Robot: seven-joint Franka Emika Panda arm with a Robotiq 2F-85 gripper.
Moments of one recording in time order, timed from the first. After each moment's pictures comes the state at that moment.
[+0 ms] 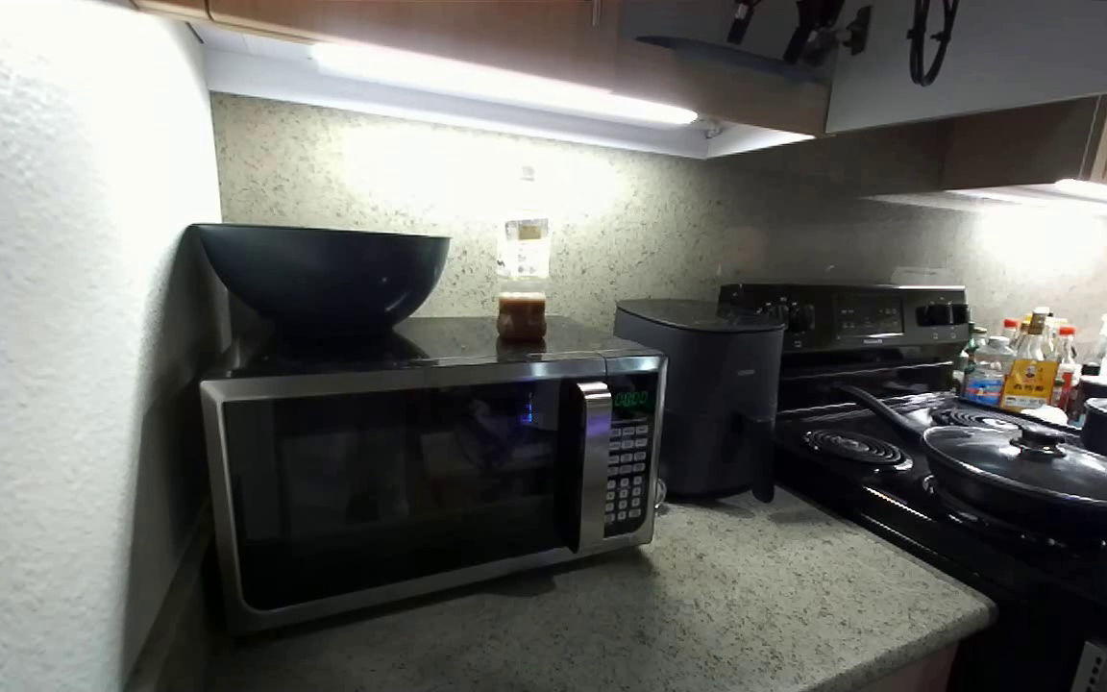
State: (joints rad) arm -0.13 0.50 -0.02 -0.36 0.07 1.33 0.04
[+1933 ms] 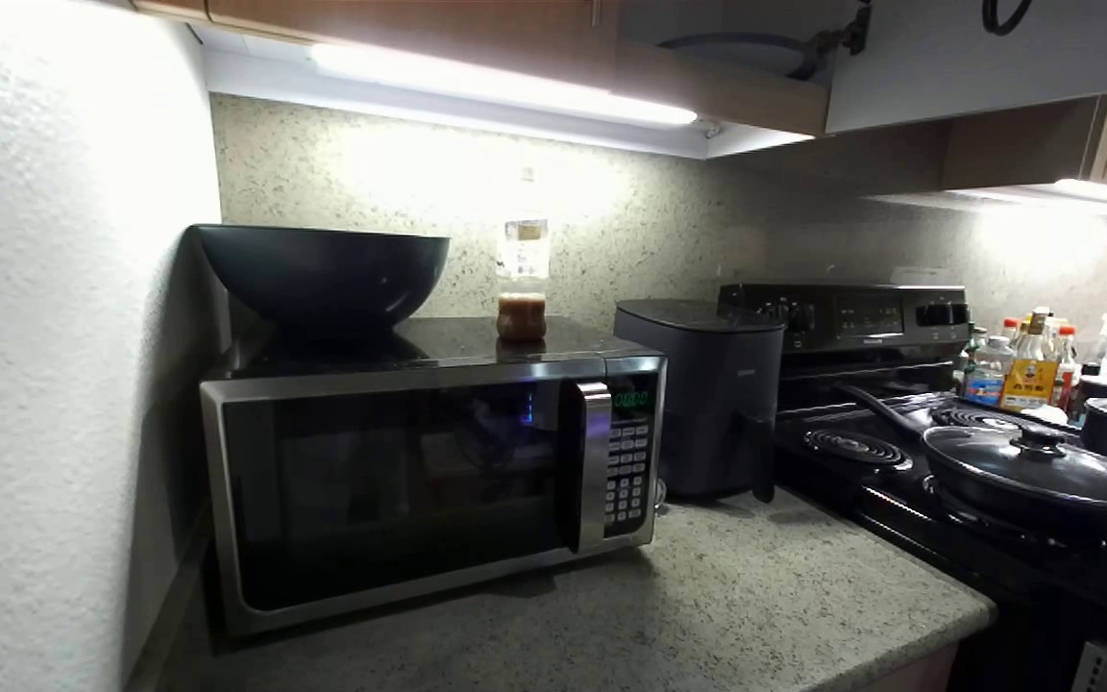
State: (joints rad) arm -0.24 0.41 -0.05 -0.35 0.10 1.37 0.11
